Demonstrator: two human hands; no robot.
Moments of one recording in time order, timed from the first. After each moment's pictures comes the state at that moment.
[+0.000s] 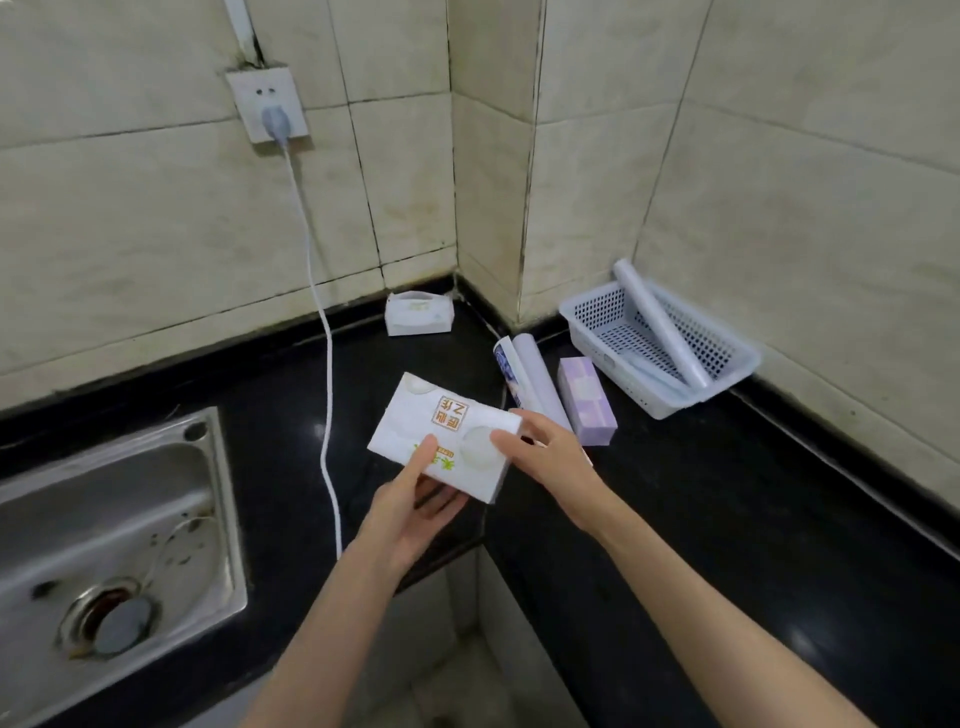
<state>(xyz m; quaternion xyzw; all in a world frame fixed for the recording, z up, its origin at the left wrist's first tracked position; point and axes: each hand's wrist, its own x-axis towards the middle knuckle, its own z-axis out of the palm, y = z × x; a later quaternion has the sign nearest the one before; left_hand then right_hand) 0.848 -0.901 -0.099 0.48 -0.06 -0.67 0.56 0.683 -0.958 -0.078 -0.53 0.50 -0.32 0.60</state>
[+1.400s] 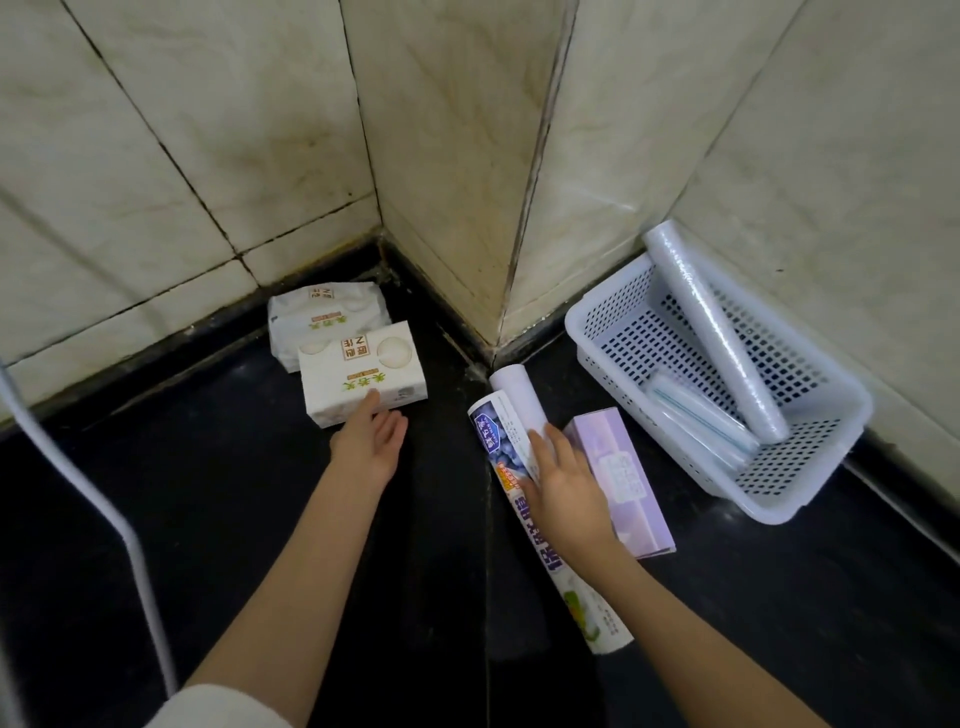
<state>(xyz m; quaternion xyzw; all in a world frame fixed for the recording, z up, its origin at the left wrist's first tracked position) 0.910 -1.274 -0.209 0.54 0.16 -0.61 0.56 0.704 -1.207 -0.216 -0.71 0.67 -0.01 0.21</state>
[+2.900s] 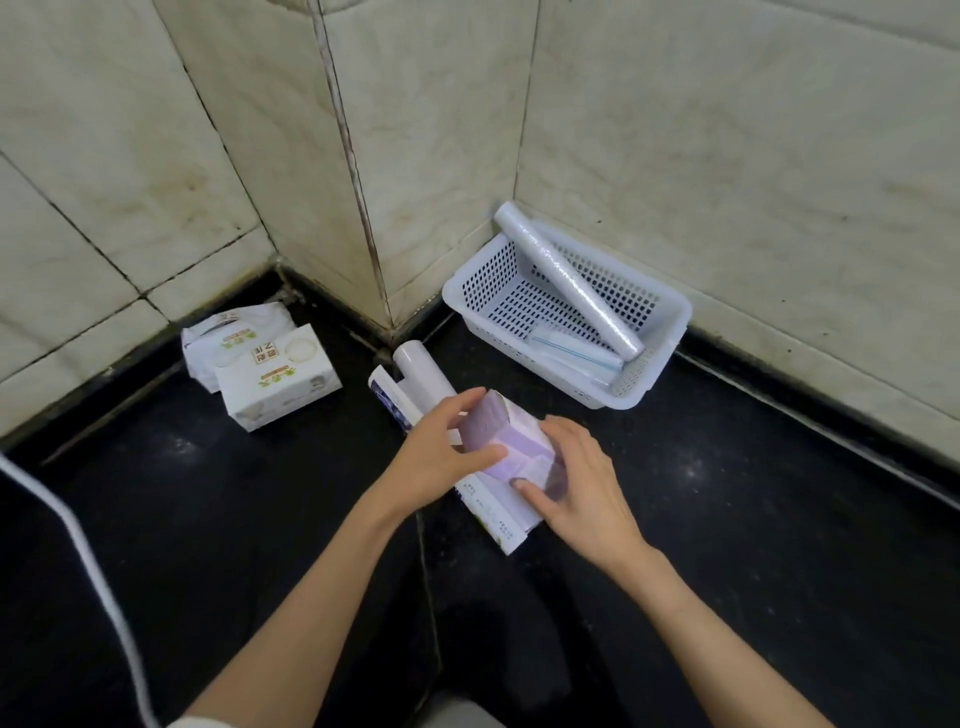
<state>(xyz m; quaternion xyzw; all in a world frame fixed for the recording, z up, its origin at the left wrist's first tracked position) 0.791 -1.158 -0.142 0.47 -0.63 -0.57 0.24 0.614 -1.076 -0.163 -0.66 0.67 -0.28 0.20</state>
